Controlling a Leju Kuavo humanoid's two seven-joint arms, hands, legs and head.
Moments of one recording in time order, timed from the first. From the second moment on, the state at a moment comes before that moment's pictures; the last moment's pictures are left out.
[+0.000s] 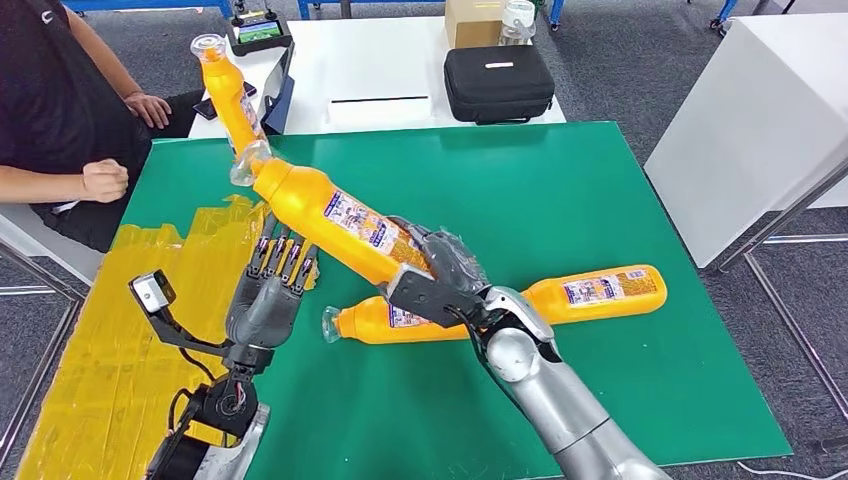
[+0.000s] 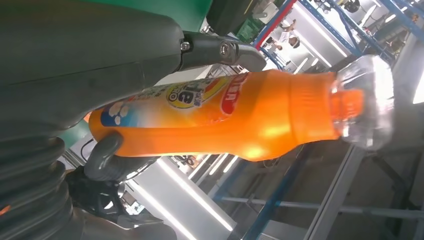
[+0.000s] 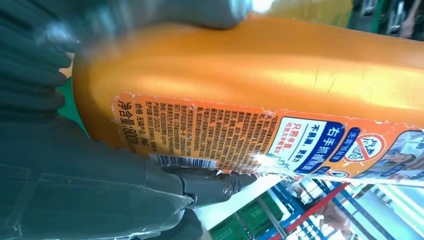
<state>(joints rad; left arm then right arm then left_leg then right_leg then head) -0.11 -0.05 -0.25 -1.45 0.96 -0.31 -0.19 -0.46 0.09 0.58 -1.13 0.50 -0.11 -0.17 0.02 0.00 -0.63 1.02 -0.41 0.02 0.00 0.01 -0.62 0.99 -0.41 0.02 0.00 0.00</state>
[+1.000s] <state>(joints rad) -0.05 -0.05 -0.18 -1.43 0.94 -0.26 -0.21 -0.41 0.14 0.88 -1.09 0.64 -0.07 -0.11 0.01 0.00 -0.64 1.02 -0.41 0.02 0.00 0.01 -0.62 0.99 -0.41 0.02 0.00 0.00</state>
